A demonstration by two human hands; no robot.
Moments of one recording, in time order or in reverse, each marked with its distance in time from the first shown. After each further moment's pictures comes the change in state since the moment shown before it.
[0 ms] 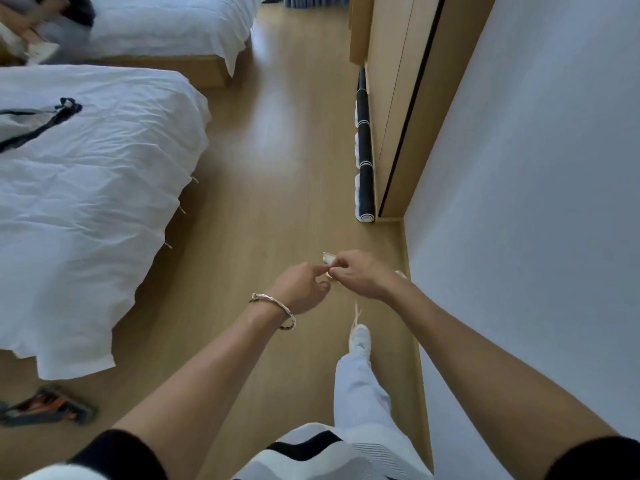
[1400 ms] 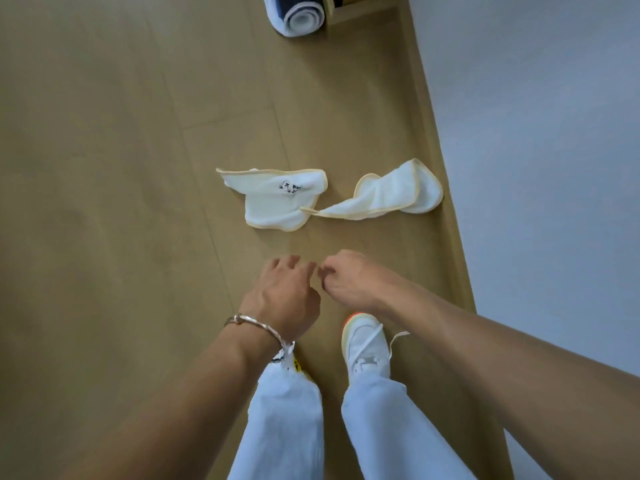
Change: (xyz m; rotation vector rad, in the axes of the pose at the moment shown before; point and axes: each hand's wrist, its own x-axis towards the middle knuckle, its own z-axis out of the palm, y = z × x) left_hand 0.597 -0.181 0.367 0.282 -0.514 0.138; right_hand 0.498 0.456 0.211 0.138 -0.405 0.483
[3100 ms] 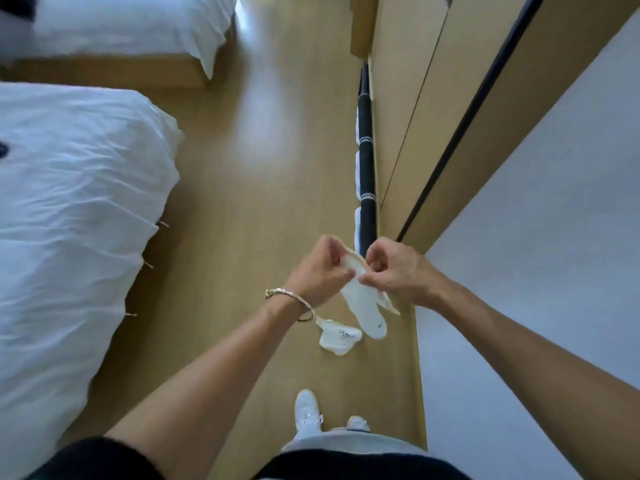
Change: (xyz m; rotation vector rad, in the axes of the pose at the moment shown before) left_hand -0.434 0.150 -0.413 -0.873 0.613 0.141; right_hand -0.527 -0.293 -0.267 0.029 0.397 -0.513
